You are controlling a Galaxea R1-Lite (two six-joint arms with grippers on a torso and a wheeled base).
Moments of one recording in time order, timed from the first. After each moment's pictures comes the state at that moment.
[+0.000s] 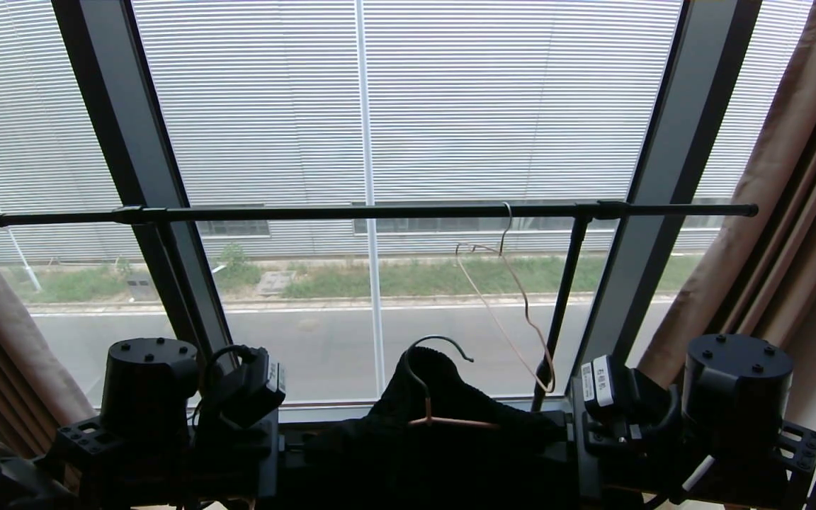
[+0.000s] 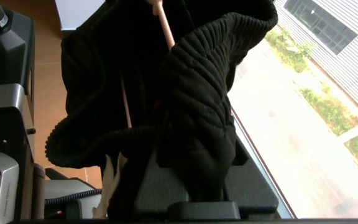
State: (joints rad) left arm -0.38 1.77 -0.32 -0.90 -0.83 0.34; right arm 0.56 1.78 -0.31 -1.13 0.61 -0.27
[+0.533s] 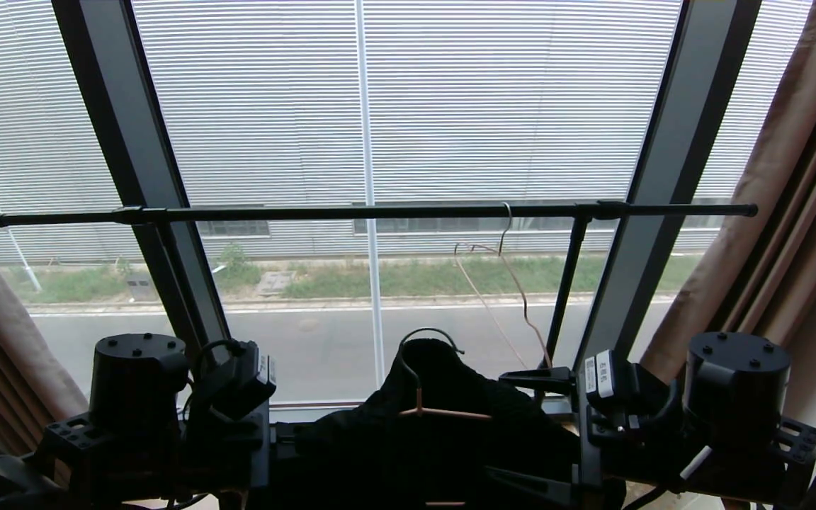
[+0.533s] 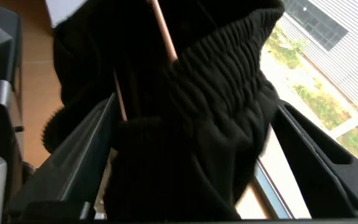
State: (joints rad) left arm -0.35 1.75 -0.32 -0.90 -0.82 0.34; right arm 0.52 1.80 -0.31 -1.13 0.62 -0.29
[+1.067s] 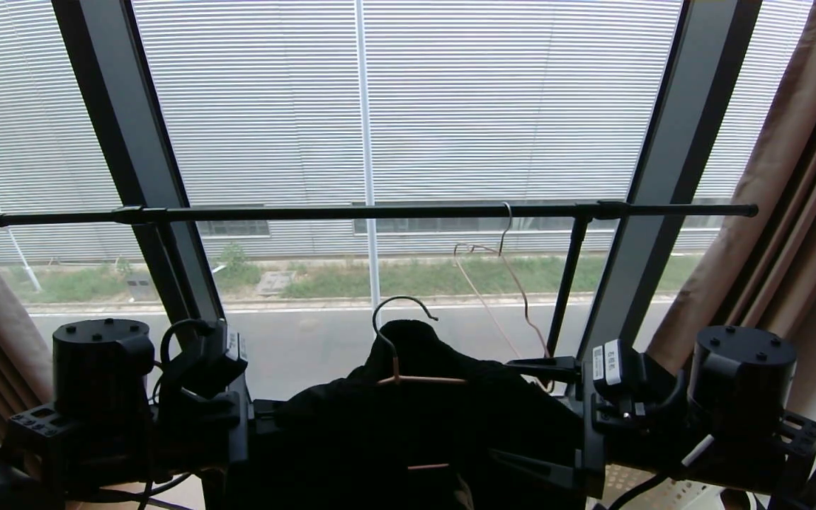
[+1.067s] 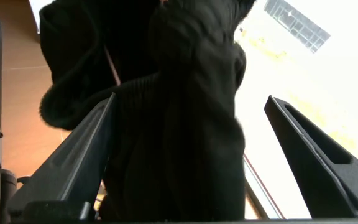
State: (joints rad) left arm -0.28 1.70 -0.33 -0.90 -0.83 0.34; right arm 0.49 1.81 -0.31 -1.18 0.63 -0.29
